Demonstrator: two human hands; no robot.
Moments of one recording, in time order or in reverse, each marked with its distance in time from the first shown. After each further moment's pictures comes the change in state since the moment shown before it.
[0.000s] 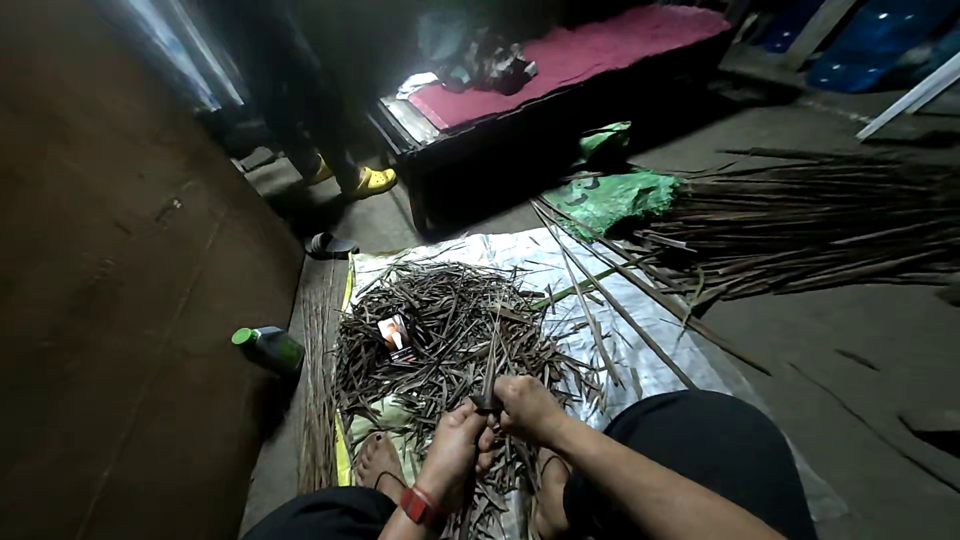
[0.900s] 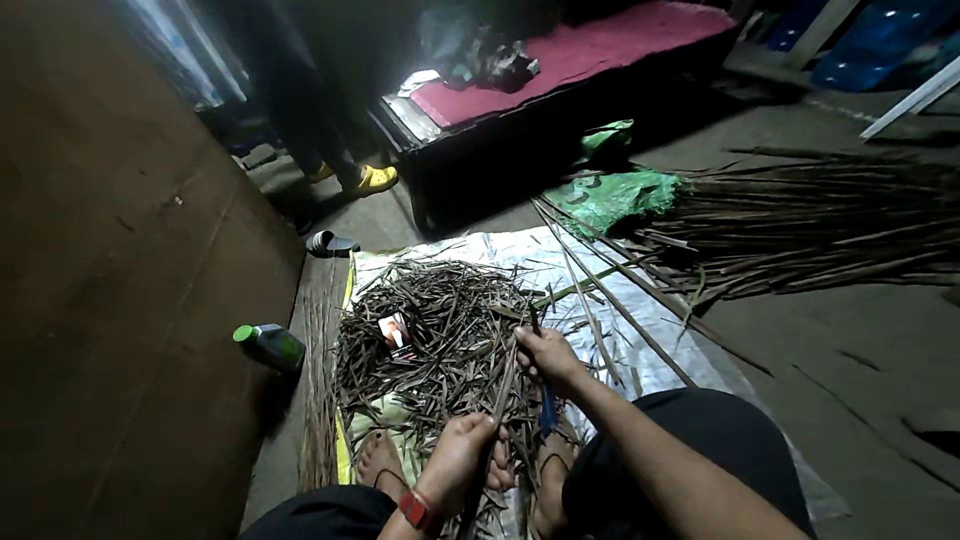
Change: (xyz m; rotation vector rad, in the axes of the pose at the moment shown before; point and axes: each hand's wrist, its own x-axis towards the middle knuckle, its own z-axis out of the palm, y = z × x) left_hand -0.007 -0.001 -0.003 0.106 -0.104 -0.083; right_hand 0.021 0.031 -0.030 1.194 0.313 0.376
